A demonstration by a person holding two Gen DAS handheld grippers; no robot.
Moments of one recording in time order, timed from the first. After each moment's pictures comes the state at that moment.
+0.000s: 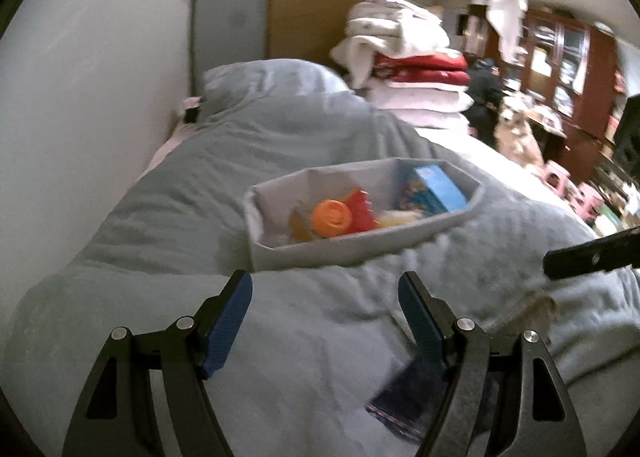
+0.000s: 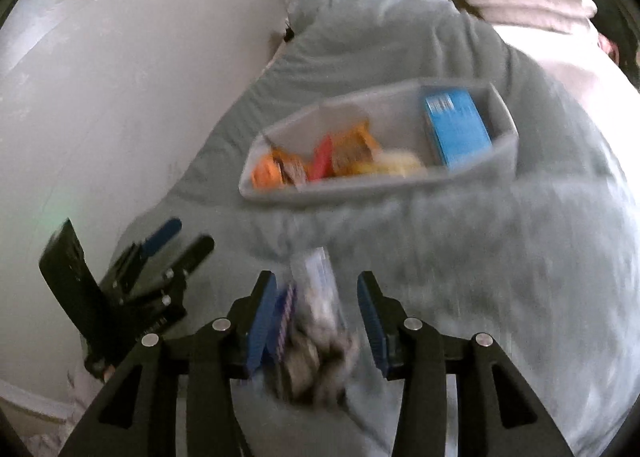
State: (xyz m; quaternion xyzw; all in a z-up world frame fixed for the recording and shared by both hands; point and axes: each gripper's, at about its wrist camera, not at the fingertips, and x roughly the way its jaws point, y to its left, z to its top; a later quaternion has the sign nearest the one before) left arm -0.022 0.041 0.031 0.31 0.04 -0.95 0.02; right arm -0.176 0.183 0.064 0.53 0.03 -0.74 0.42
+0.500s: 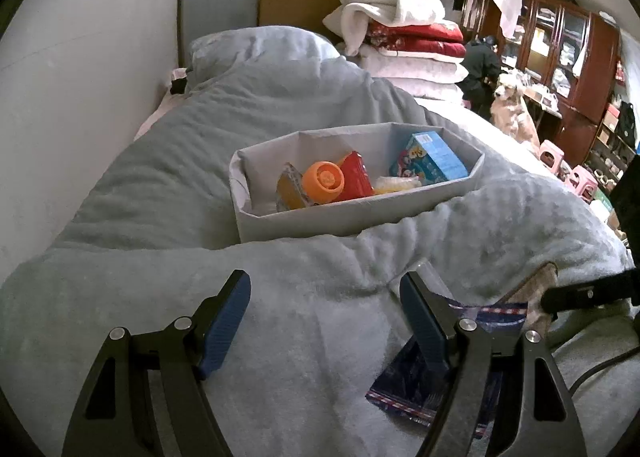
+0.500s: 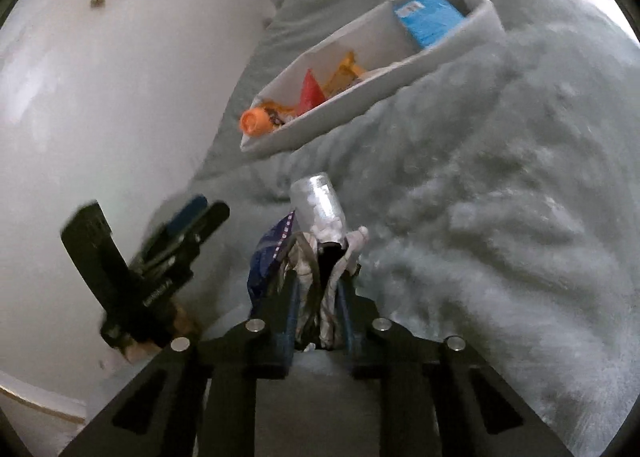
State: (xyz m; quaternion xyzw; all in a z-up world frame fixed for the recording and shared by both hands) left arm -0.037 0.039 0.012 0.36 0.05 -0.93 0.01; right arm -0.175 0.227 0.003 0.59 -0.10 -0.67 0.44
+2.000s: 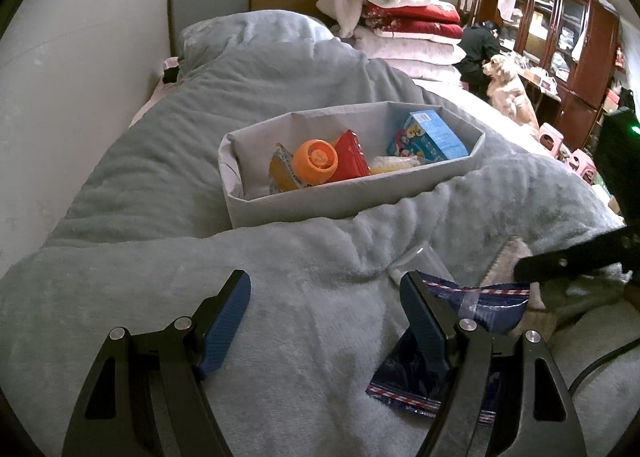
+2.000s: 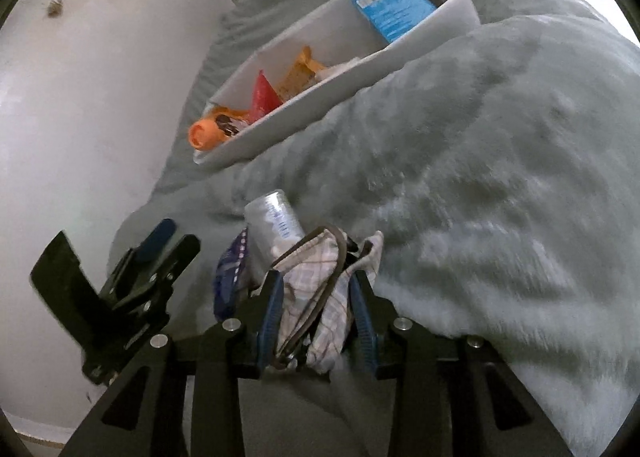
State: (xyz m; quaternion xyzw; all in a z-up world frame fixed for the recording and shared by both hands) left arm -0.044 0.040 0.003 0.39 0.04 -0.92 0.00; right arm -0.198 0.205 -0.003 0.62 -0.06 -0.68 0.37
